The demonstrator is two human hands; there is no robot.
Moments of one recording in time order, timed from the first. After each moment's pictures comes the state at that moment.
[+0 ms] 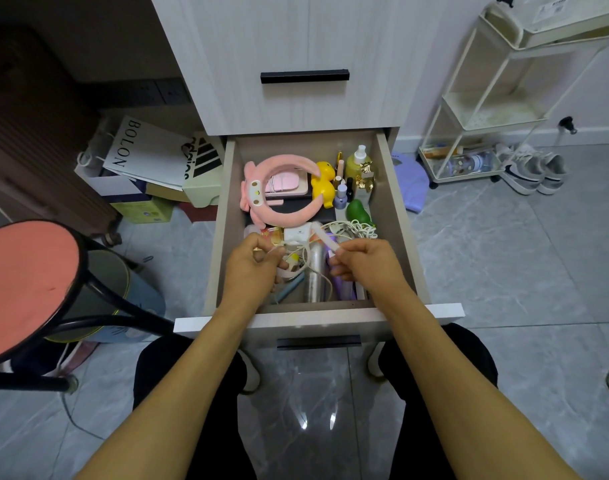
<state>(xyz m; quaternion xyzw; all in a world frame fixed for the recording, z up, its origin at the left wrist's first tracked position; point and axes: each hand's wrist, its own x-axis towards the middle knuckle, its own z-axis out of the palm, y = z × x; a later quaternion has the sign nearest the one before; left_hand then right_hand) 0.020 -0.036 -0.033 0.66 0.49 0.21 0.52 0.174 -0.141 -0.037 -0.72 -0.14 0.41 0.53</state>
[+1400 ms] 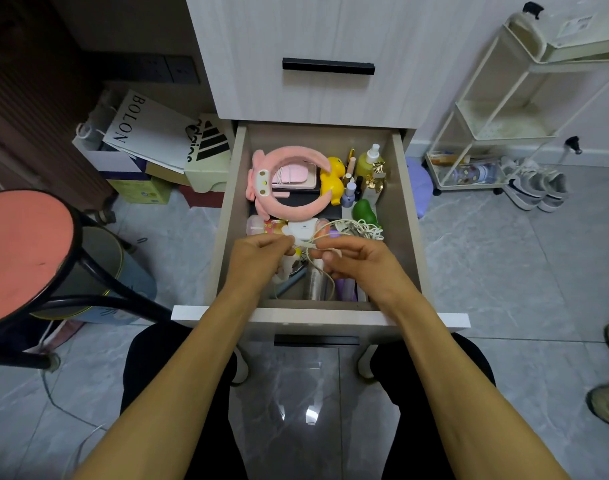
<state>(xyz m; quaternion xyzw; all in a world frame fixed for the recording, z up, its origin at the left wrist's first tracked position) 0.028 -0.029 -0.036 0.57 0.53 0.22 0.59 0.170 -0.144 -0.033 -0.61 -0.30 0.49 0.55</state>
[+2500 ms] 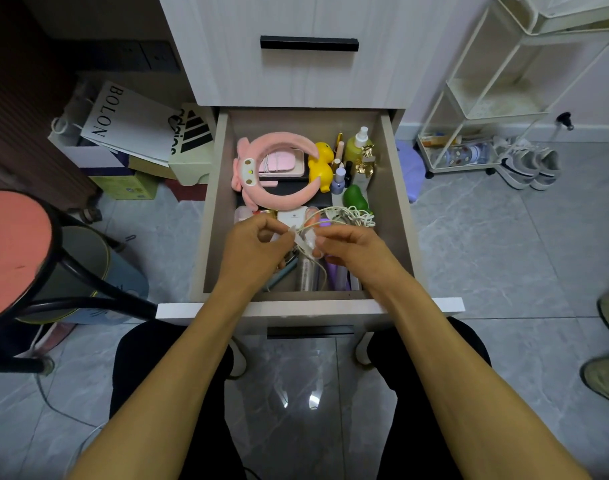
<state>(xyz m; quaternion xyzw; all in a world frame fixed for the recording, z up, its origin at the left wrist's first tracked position) 0.030 -0.031 -0.039 0.70 0.44 0.23 0.51 0.170 -0.136 -0.034 -0.65 -0.23 0.48 0.55</state>
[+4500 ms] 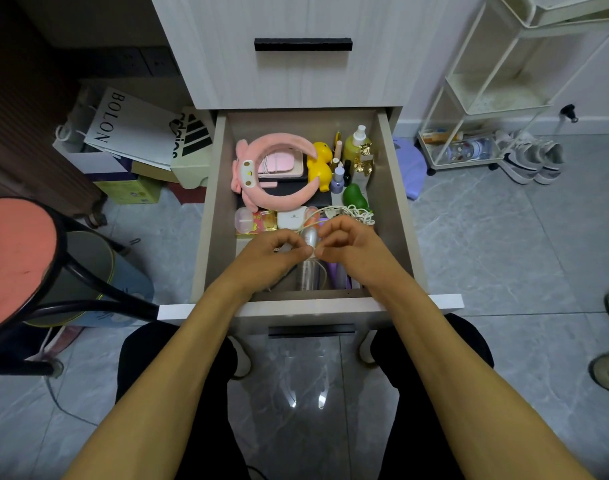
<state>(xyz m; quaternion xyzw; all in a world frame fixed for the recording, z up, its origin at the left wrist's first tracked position) 0.034 -0.031 -0.035 0.73 0.36 0.04 0.58 0.175 -0.141 -0.037 -0.67 -0.30 0.45 0.52</state>
